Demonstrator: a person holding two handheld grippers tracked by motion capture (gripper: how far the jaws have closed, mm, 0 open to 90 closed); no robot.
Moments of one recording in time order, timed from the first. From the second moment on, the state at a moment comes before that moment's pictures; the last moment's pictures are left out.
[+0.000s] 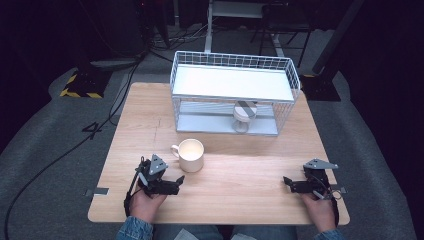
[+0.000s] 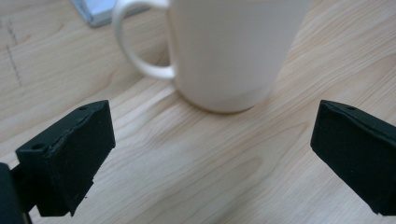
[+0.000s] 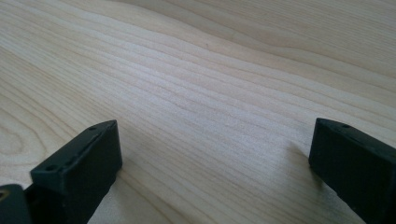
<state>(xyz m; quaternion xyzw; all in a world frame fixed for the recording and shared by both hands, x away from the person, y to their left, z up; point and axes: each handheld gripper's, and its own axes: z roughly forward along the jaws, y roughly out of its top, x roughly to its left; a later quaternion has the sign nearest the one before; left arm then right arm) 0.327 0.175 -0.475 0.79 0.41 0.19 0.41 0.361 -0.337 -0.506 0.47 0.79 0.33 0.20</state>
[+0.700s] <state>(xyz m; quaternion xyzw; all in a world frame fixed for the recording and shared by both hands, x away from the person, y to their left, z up) 0.356 0.139 -0.488 0.75 0.44 0.18 0.46 0.362 -0.337 -0.506 0.47 0.79 0.33 0.20</state>
